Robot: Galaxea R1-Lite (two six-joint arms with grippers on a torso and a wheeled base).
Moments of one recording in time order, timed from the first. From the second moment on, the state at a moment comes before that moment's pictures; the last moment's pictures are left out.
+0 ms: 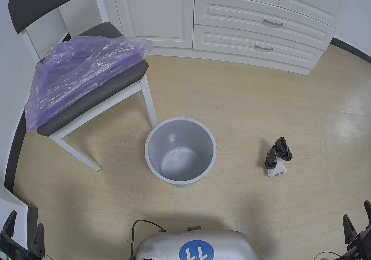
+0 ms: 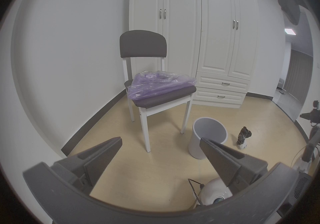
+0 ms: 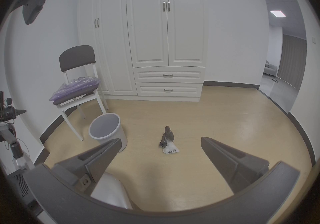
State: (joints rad) left arm 0.00 0.02 -0.02 0.00 0.03 -0.05; right arm 0.00 0.02 -0.02 0.00 0.00 0.02
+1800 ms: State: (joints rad) left arm 0.00 0.02 -0.02 0.00 0.03 -0.06; right arm 0.00 0.02 -0.02 0.00 -0.01 0.01
